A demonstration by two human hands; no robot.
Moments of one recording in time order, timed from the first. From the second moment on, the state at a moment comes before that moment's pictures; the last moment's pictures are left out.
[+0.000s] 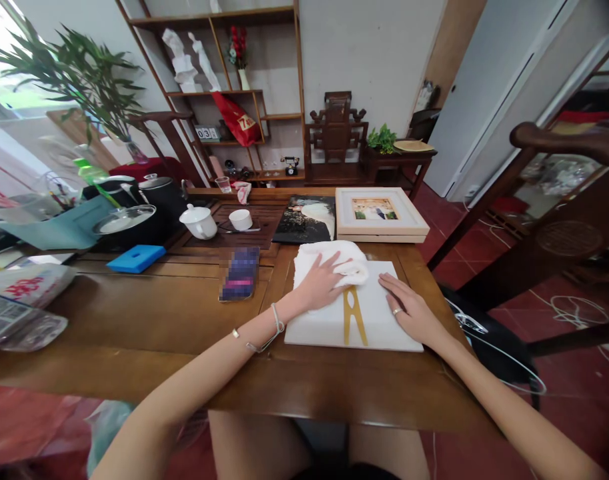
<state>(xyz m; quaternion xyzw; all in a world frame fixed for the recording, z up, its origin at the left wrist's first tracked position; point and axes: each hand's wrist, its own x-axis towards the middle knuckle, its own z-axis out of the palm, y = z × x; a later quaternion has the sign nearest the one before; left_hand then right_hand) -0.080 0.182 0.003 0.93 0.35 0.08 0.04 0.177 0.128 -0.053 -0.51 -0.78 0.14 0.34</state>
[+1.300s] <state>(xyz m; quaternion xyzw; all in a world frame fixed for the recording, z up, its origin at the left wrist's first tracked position) -0.136 0.066 0.010 0.94 0.31 0.06 0.07 0.177 0.129 -0.057 -0.50 -0.78 0.14 0.35</state>
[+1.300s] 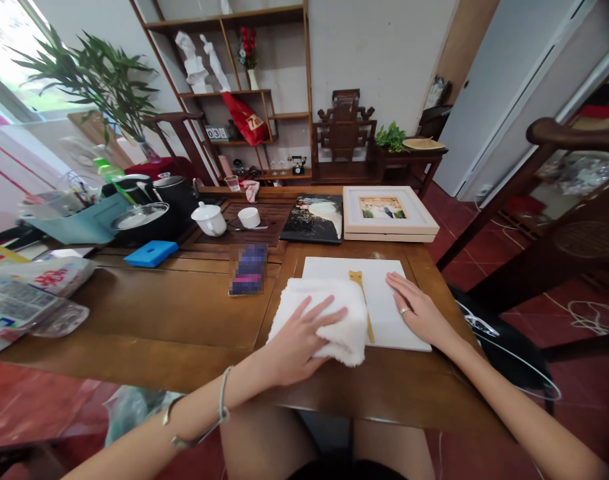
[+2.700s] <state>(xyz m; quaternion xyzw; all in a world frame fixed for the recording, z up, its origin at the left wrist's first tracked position) -0.104 0.139 -0.003 0.93 0.36 0.05 0.03 0.178 0.129 -0.056 -0.50 -0.79 0.13 0.34</state>
